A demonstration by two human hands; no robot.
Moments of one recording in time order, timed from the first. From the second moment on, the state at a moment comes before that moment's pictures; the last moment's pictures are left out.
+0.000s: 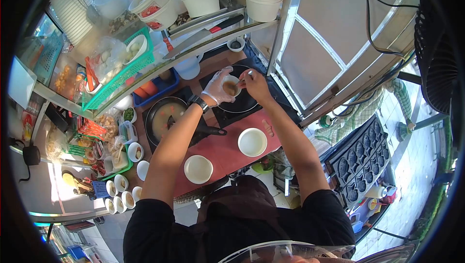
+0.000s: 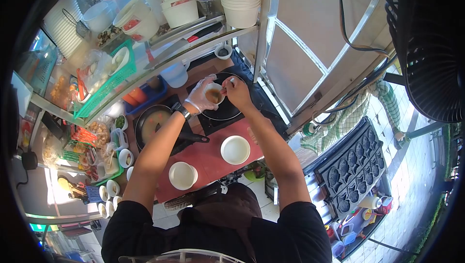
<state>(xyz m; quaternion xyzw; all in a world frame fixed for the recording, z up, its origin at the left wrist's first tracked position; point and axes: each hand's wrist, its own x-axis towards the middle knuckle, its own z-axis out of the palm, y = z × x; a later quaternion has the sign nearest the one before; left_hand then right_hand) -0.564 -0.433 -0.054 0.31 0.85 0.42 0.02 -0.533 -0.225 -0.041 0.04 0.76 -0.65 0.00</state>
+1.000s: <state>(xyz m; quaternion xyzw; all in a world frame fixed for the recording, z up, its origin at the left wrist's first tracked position) -0.601 -0.432 -0.072 0.38 0.81 0.45 0.05 -0.545 -0.218 -0.024 -0.32 0.79 -0.50 -0.15</state>
